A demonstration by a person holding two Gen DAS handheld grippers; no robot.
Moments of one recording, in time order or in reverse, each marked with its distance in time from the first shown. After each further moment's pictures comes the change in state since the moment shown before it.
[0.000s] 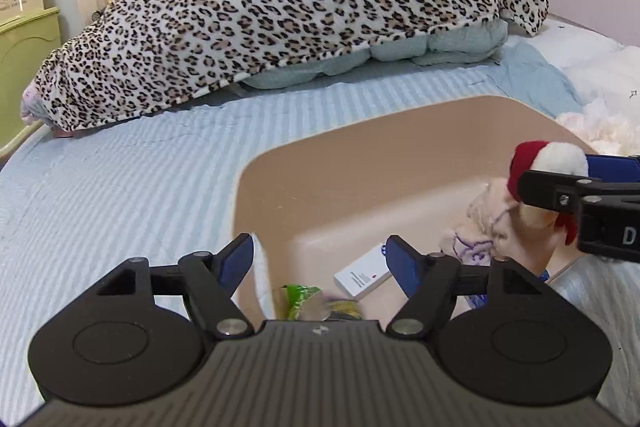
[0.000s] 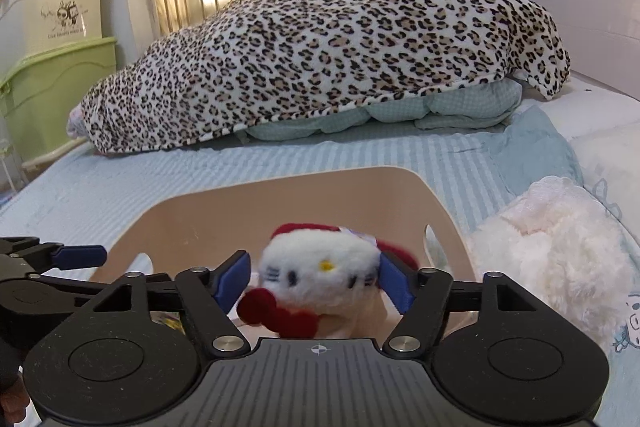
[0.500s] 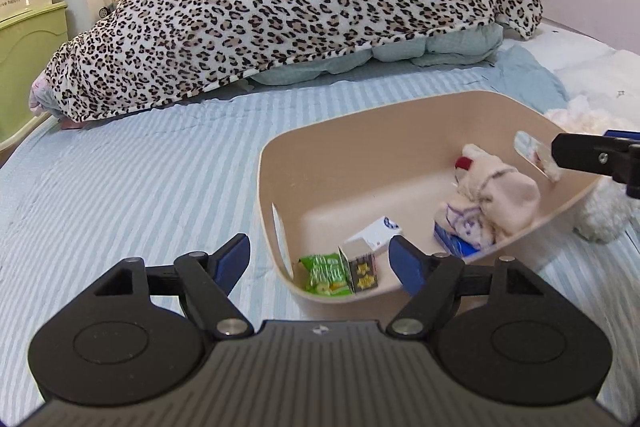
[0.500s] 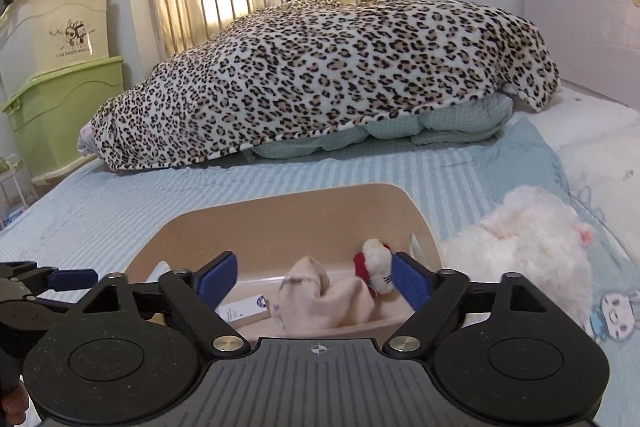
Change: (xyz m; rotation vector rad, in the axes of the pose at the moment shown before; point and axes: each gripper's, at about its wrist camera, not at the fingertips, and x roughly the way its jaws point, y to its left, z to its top) left arm -0.039 0.010 -0.023 -0.015 -0.002 -0.014; right arm -0.045 -0.006 -0.002 0.017 -0.046 0.007
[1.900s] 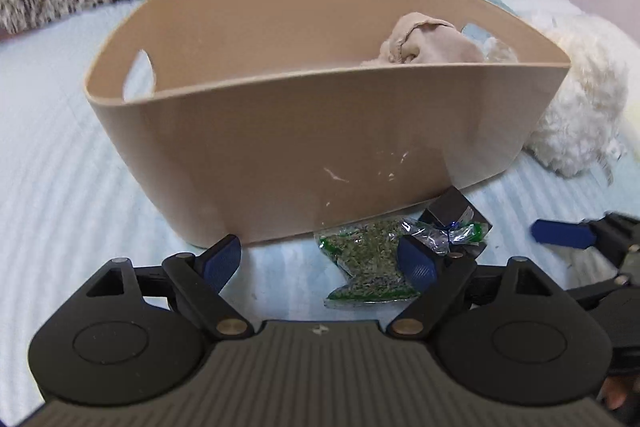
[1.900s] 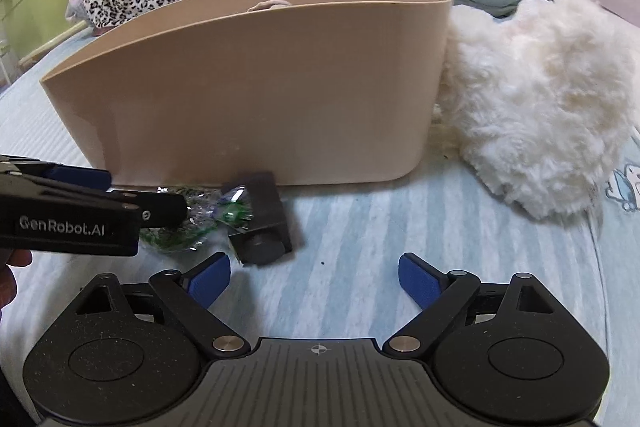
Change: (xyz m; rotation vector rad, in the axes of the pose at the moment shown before) left arm 0.060 -0.052 -0.062 -0.120 0.212 -0.203; right arm 0.049 -0.020 -0.124 -0.124 0.333 -0.045
